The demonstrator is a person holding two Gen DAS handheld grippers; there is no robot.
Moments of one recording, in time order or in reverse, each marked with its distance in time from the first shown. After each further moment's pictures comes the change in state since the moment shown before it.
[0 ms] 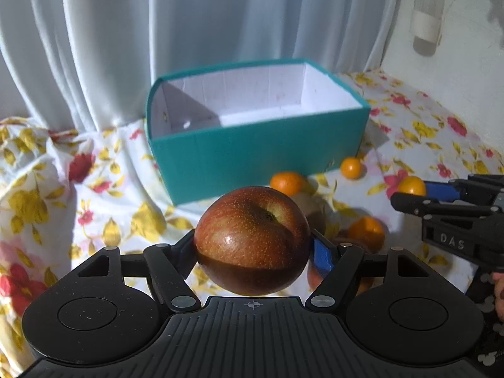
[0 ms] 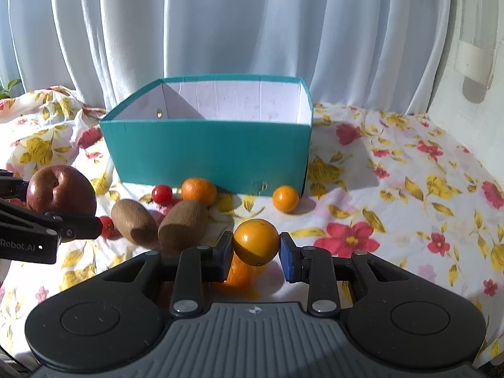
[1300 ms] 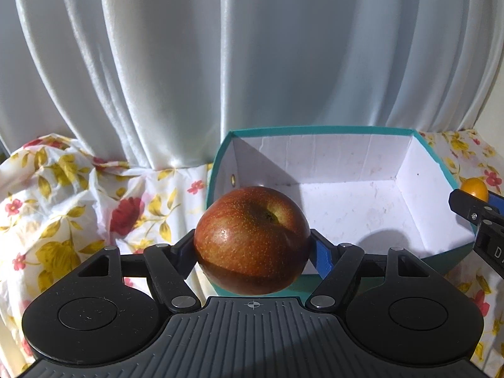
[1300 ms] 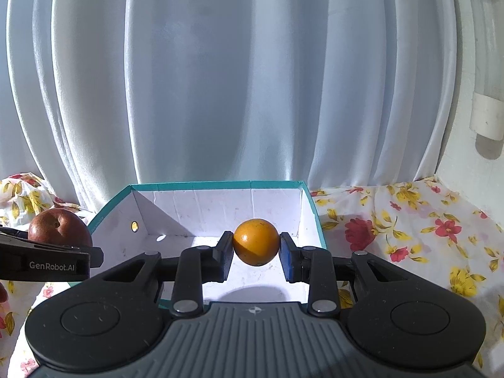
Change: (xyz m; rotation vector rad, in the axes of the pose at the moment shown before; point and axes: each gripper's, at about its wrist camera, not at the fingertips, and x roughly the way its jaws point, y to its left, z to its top) left arm 0.076 0.041 0.101 -0.172 -0.017 0.252; right arm 0.070 0.003 0.116 0.077 -0.202 -0.029
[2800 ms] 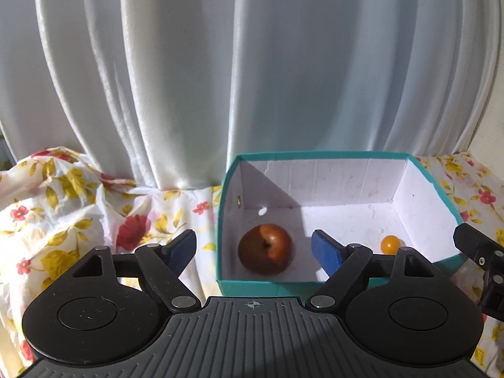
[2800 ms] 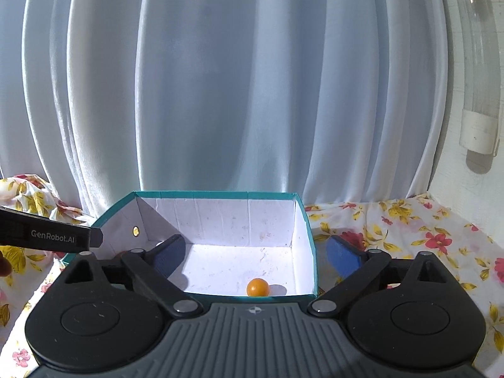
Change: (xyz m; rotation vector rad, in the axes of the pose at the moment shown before) left arm -0.028 0.020 -0.012 -0.025 -0.138 -0.017; right arm -0.030 -0.007 -0.018 -0.035 -0.108 0.003
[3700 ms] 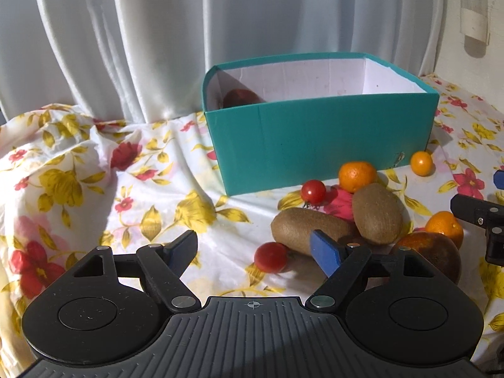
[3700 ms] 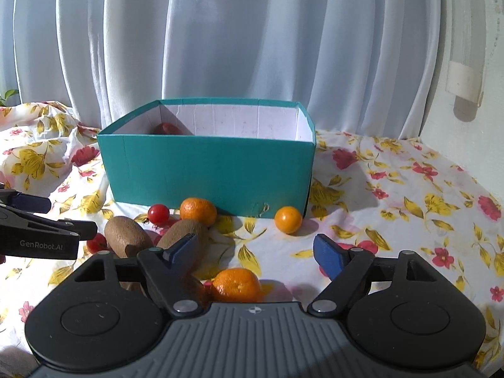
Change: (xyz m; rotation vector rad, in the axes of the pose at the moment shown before) left arm -0.033 0.003 -0.135 0.150 0.092 -0.063; right arm -0.067 0.010 -0.102 -0.048 0.190 -0.007
